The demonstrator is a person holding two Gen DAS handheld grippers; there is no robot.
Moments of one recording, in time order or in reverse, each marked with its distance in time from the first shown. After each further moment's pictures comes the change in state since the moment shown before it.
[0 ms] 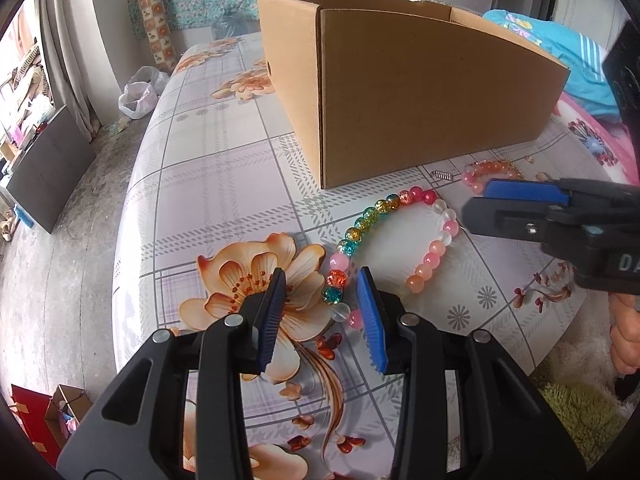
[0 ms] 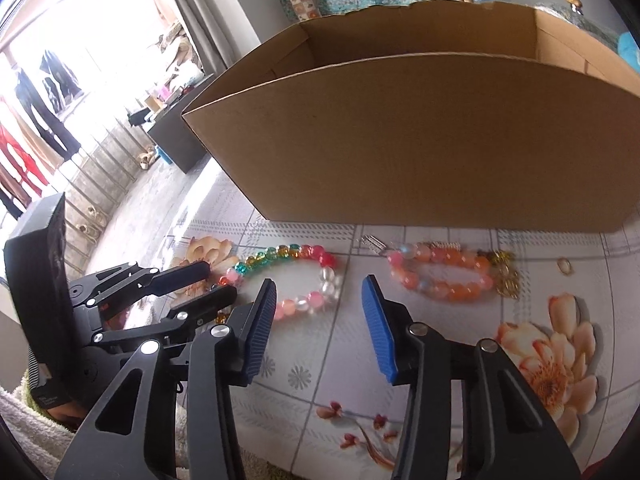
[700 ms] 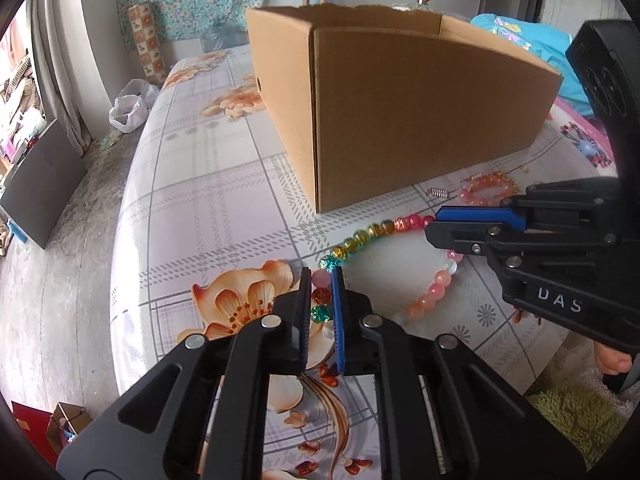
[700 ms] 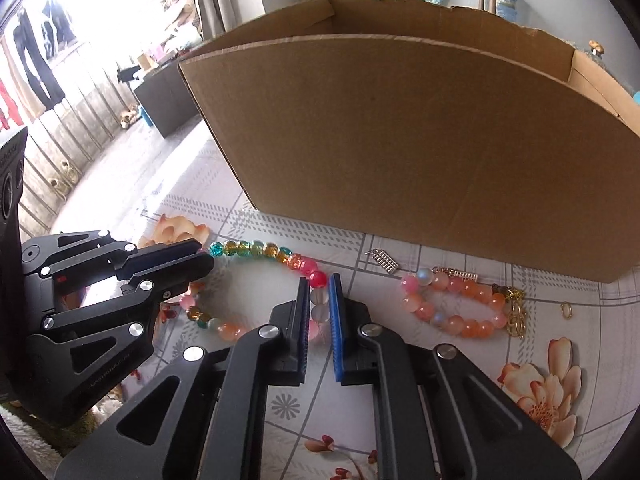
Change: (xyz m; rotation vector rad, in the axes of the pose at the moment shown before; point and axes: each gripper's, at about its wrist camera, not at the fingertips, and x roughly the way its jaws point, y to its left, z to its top) left arm 0.000 0.002 0.011 0.026 -0.046 -0.028; right arm 0.028 0.030 0.004 -0.125 0.051 -0.104
